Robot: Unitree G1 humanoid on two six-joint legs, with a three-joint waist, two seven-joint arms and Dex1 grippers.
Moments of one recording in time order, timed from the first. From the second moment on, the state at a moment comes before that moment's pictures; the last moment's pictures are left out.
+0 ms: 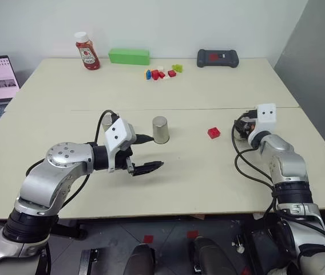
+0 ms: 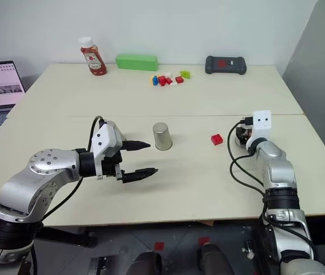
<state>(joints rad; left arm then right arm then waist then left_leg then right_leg) -0.40 0.78 -0.04 -0.35 -0.48 0.62 -0.94 -0.66 -0.36 -0.15 0.35 0.17 0.49 0.17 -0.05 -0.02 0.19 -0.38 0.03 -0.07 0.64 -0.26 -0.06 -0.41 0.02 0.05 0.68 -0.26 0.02</state>
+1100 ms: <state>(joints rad) -0.06 0.90 0.30 -0.44 -0.50 0.65 -0.89 -0.17 -0.71 -0.26 -0.44 0.58 0.65 0.72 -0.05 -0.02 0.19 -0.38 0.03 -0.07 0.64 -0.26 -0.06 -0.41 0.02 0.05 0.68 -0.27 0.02</state>
